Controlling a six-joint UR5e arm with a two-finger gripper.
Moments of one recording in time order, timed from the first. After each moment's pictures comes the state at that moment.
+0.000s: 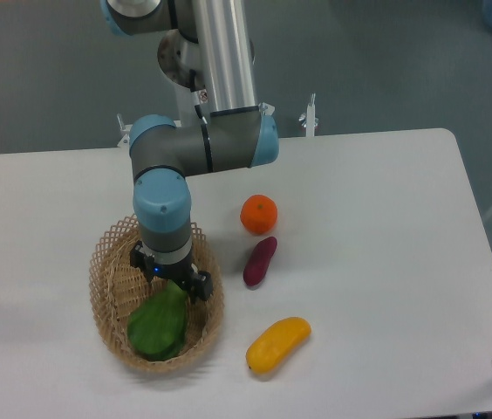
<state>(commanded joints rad) 2.15 -2.02 -1.79 -0.83 1.51 0.63</state>
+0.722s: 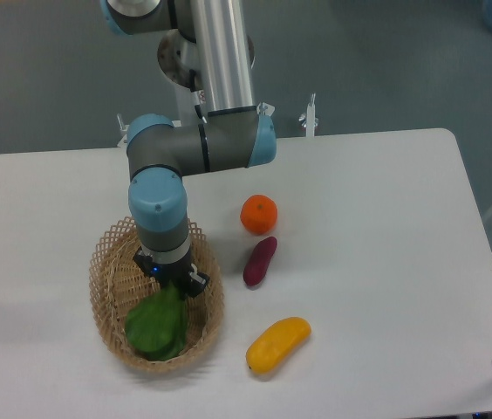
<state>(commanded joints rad) 2.14 -2.01 -1.78 -0.83 1.53 0.63</state>
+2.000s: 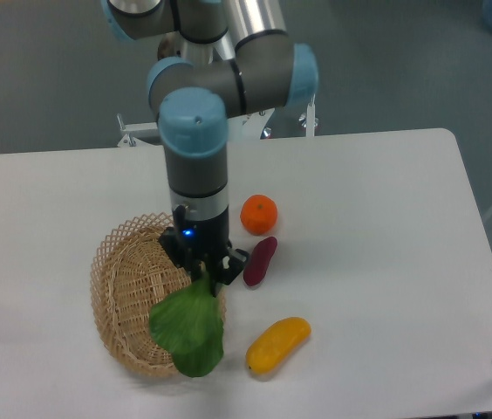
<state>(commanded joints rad) 2.32 -1.83 -1.58 -1.02 1.45 0.81</state>
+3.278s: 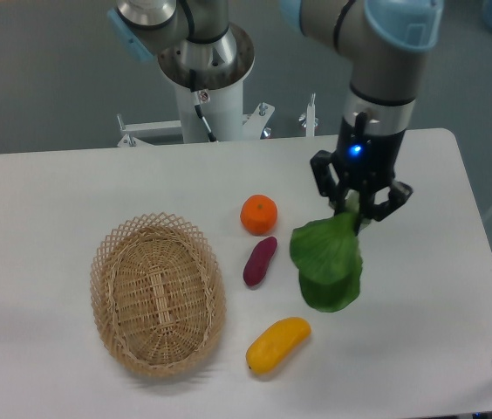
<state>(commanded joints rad) 2.67 -1.79 -1.44 -1.23 1.33 1.29</state>
